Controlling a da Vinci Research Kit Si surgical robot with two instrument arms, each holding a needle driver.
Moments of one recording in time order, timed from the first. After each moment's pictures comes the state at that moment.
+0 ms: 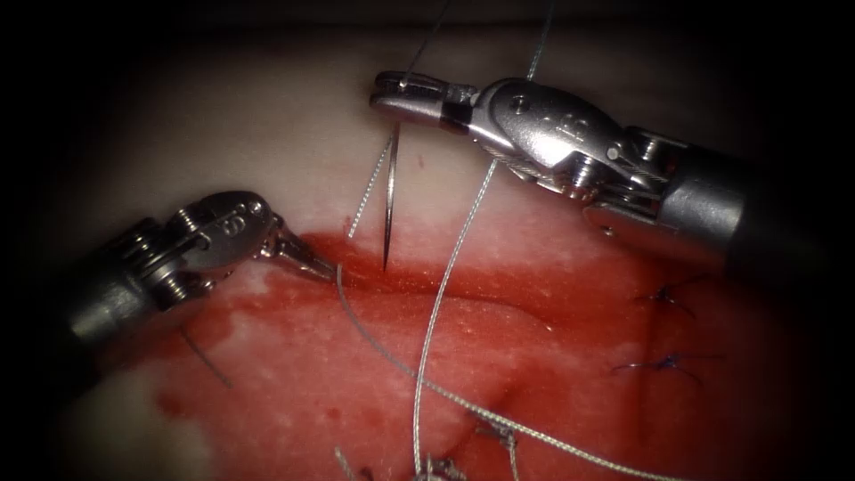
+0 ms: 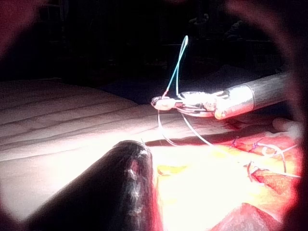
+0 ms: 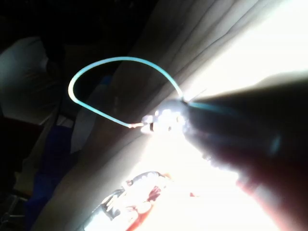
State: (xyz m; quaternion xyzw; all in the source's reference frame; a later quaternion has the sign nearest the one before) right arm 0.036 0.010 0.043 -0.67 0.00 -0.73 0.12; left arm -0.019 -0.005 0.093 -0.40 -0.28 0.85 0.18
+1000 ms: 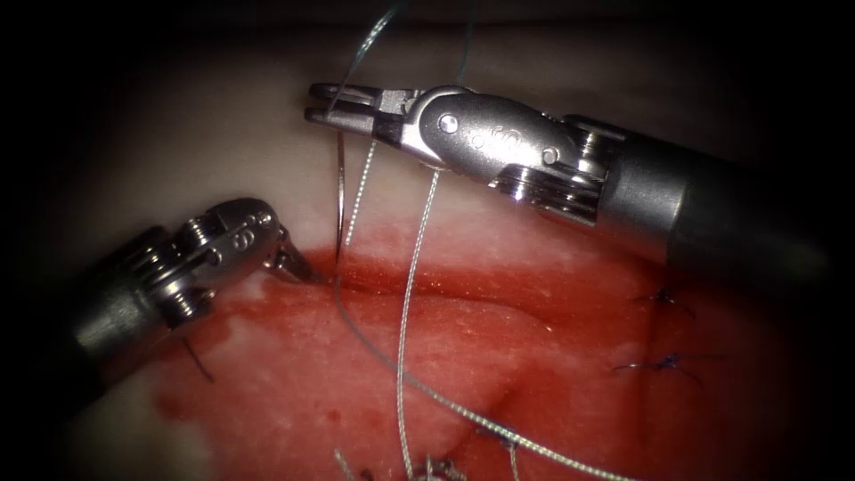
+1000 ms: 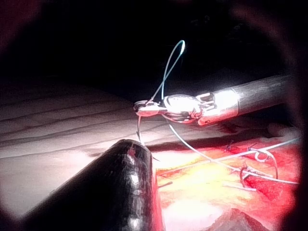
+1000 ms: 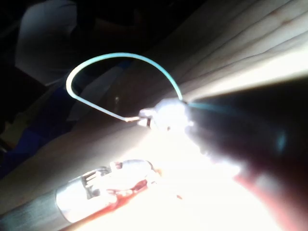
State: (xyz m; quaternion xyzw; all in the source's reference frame) right arm 0.041 0.009 0.043 -0.68 -0.09 -0.73 -0.01; left arm -0.019 -0.005 0.091 -0.41 -0.36 0.83 0.12
